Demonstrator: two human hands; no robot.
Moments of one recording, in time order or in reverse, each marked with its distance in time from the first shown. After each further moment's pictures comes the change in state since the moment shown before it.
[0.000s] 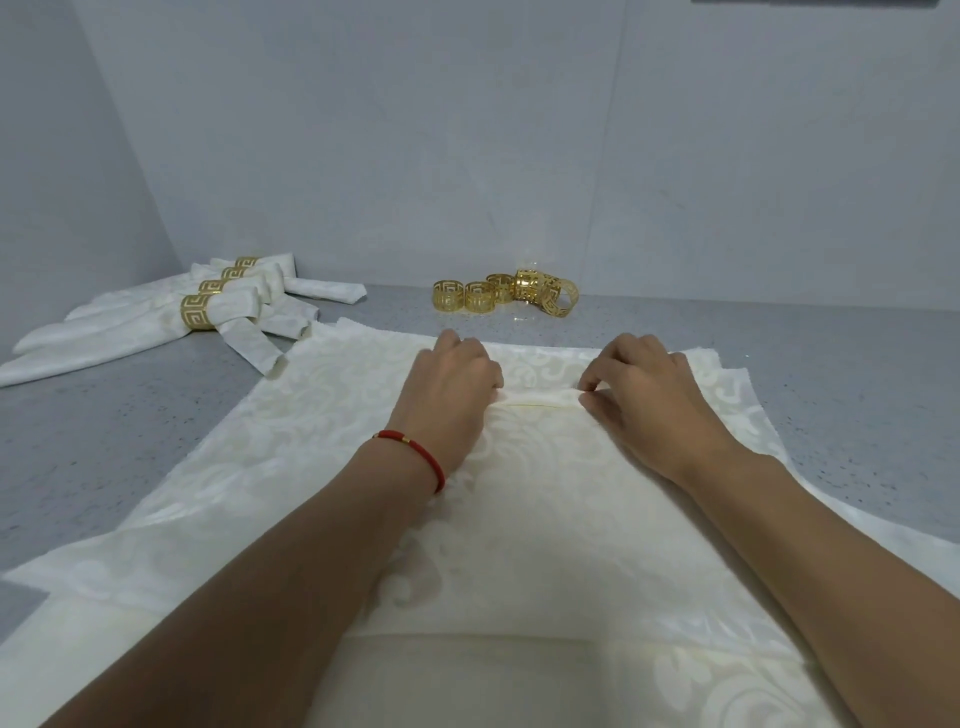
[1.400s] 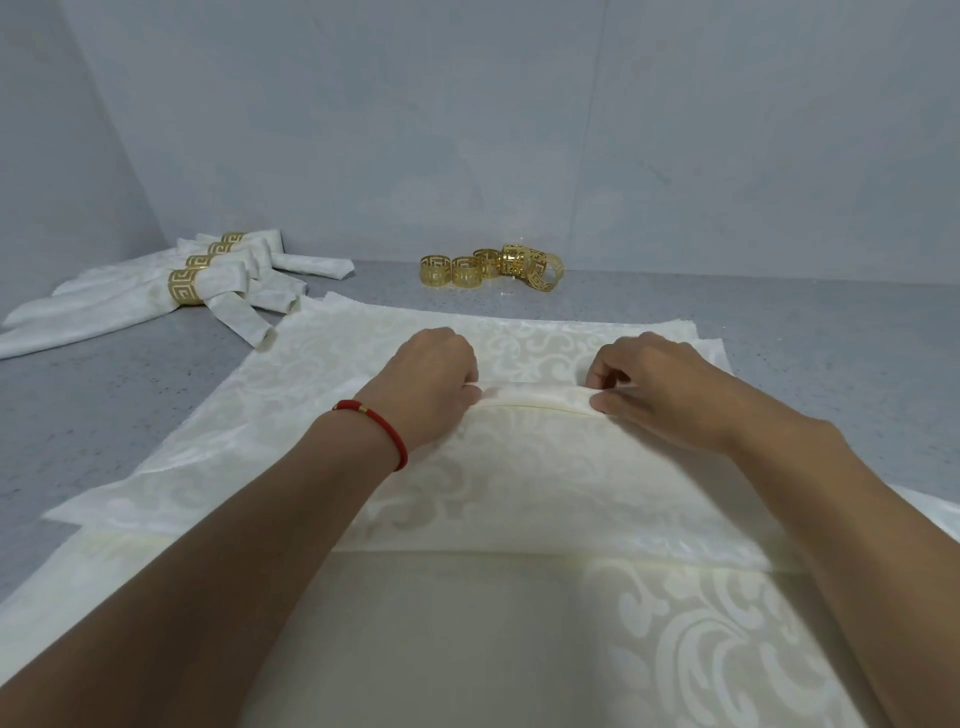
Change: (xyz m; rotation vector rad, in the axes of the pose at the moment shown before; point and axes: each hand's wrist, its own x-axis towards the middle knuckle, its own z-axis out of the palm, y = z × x) left_hand -0.018 0.017 -0.039 -0.096 -0.247 -0.103; right_hand -0.017 0.003 -0.048 0.074 -0.383 0.069
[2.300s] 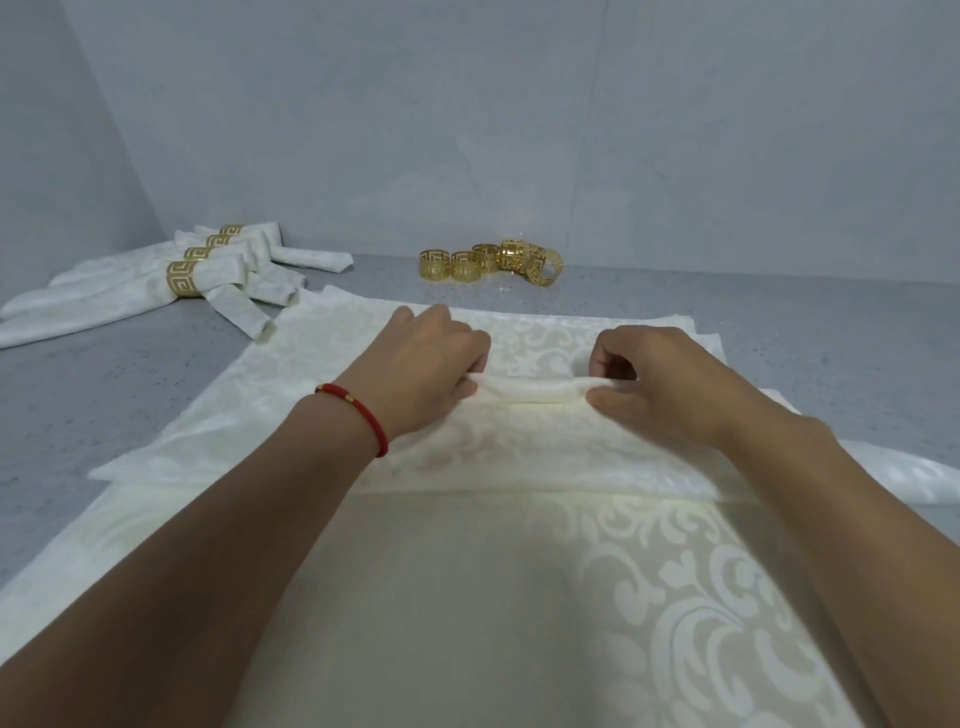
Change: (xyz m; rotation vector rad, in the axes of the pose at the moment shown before) left_hand -0.006 -0.003 -0.015 0.229 0.043 0.207; right_hand -0.006 -0.011 -0.002 0.102 0.113 0.027
